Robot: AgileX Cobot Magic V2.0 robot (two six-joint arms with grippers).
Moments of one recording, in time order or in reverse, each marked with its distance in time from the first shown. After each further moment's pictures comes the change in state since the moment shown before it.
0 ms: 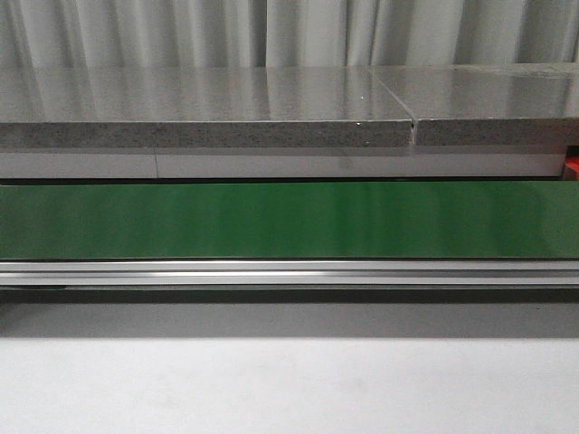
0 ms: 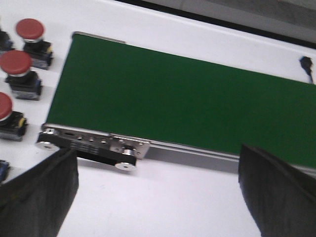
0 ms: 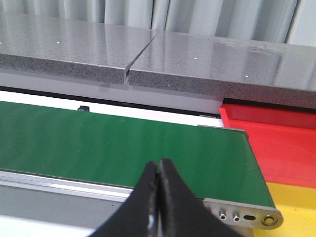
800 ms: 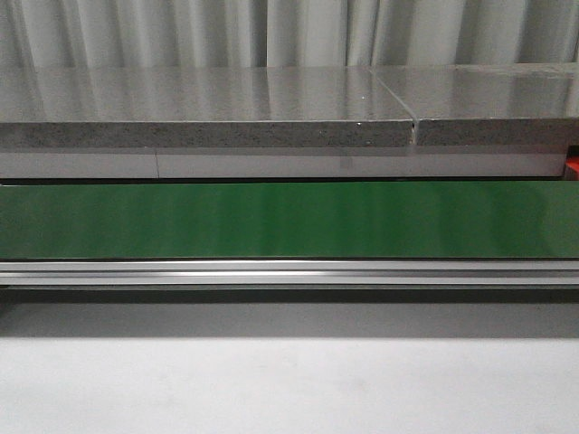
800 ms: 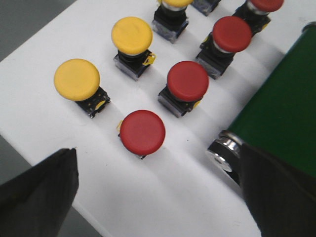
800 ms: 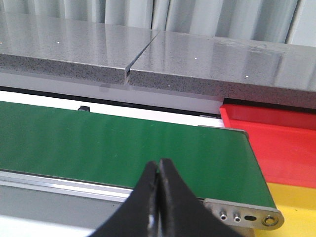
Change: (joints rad) left arm 0.457 0.433 -0.002 0.135 -0.097 -0.151; right arm 0.000 0.000 0.000 0.000 0.000 0.000
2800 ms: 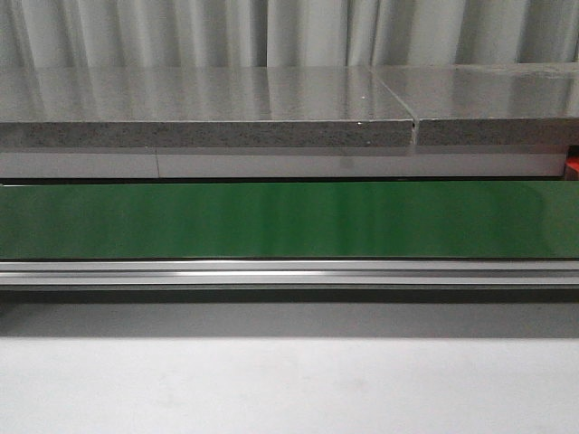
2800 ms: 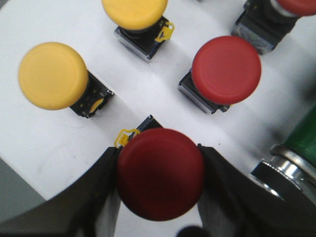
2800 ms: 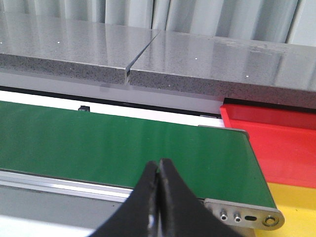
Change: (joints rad) left arm 0.013 0.257 -0.006 0.056 -0.109 0.001; right arm 0.000 0.000 0.000 0.000 0.000 0.000
